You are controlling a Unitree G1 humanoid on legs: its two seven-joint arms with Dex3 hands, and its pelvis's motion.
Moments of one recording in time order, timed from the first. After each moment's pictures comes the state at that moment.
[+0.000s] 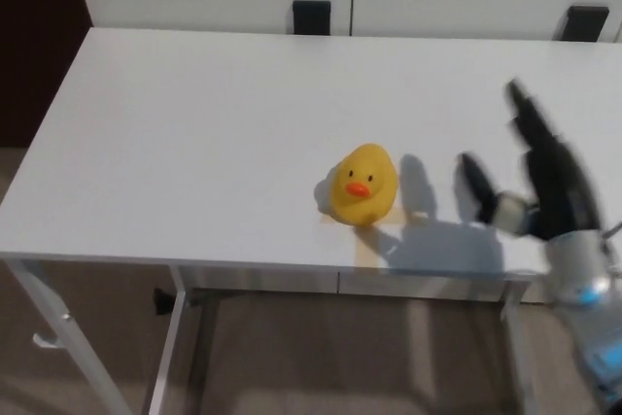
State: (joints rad) left_arm -0.10 0.45 -0.17 1.30 0.27 -0.10 -0.01; right_arm -0.48 -0.26 0.13 0.42 -0.32 0.06 -0.26
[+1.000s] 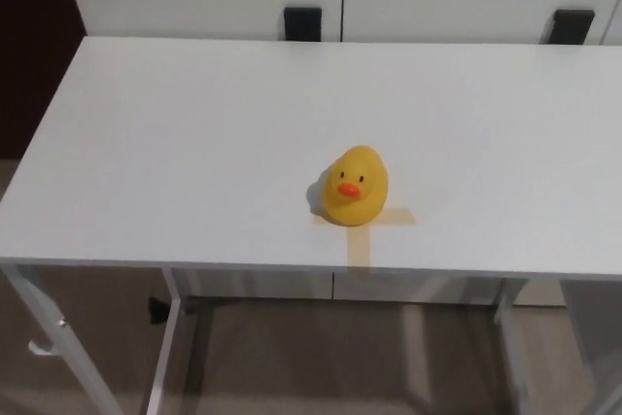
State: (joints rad) left_arm -0.08 0.50 -0.18 1.29 0.29 -0.11 -0.01; right_arm 0.32 -0.71 -0.57 0.58 -0.17 -0.24 -0.19
